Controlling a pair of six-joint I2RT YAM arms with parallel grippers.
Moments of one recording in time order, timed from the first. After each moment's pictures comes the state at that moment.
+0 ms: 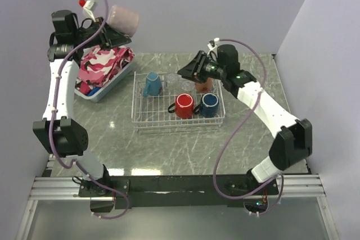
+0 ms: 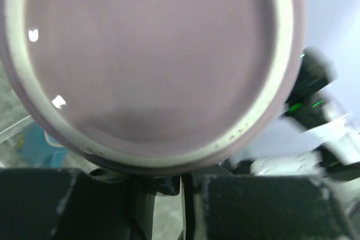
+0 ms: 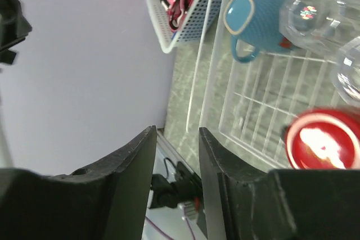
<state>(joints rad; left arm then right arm) 0.11 1.67 1.83 -0.34 1.10 -0.66 0.43 1.55 1.37 -0.17 -0.52 0.95</state>
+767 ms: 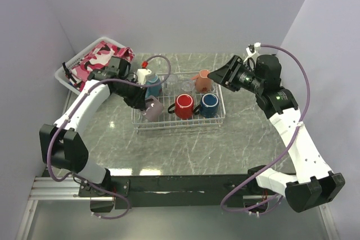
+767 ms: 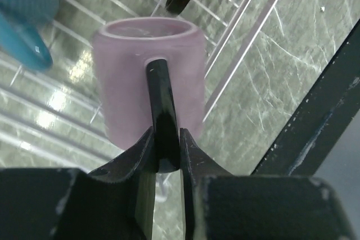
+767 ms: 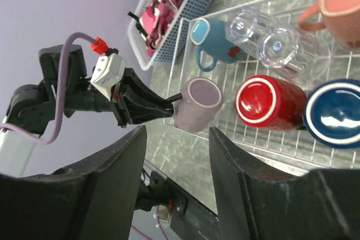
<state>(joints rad) -0.25 1.51 1.38 -0.99 0.58 0.44 0.26 1.12 1.26 -0.45 -0.45 0.80</state>
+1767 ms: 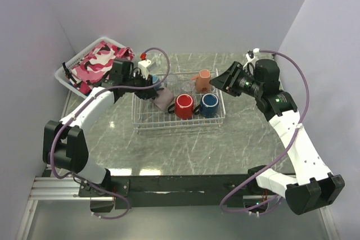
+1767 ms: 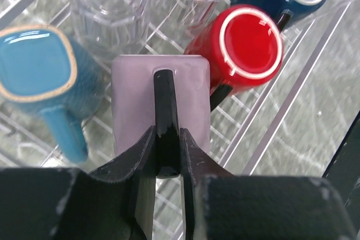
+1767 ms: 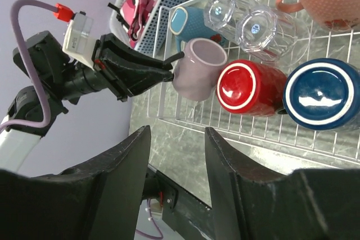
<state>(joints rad) -0.29 1.51 1.20 -0.41 0.61 0.14 0.24 1.10 1.20 -0.50 -0.44 0.77</state>
